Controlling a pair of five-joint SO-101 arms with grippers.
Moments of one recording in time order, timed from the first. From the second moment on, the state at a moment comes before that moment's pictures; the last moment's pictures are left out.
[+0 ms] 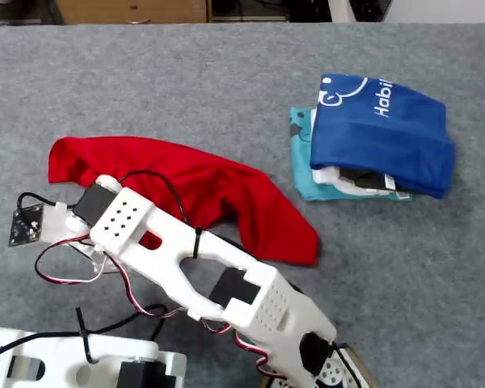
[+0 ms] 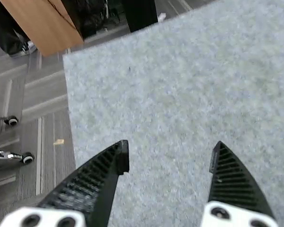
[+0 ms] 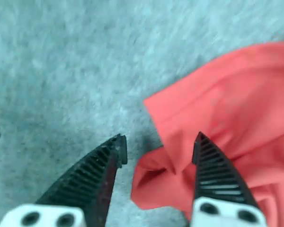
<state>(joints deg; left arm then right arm) -88.1 -64.4 71.6 27.2 -27.3 -64.1 36.3 -31.0 89.0 27.1</state>
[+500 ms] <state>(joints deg) -88.1 -64.4 73.0 27.2 -27.3 -64.0 50.3 -37.0 85.3 40.4</state>
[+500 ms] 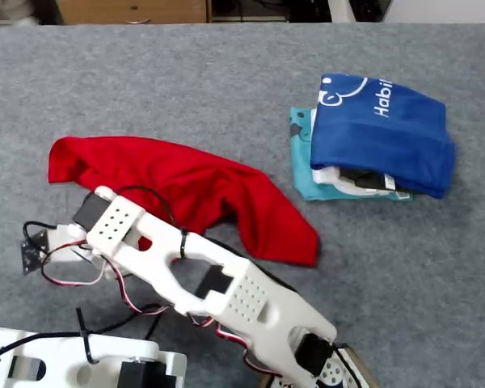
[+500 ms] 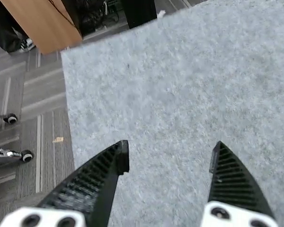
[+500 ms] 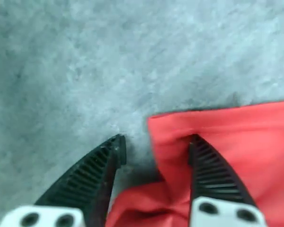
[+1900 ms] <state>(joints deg) -86.9 -64.4 73.3 27.2 -27.3 -54.7 44.0 -92.8 101.3 16.7</state>
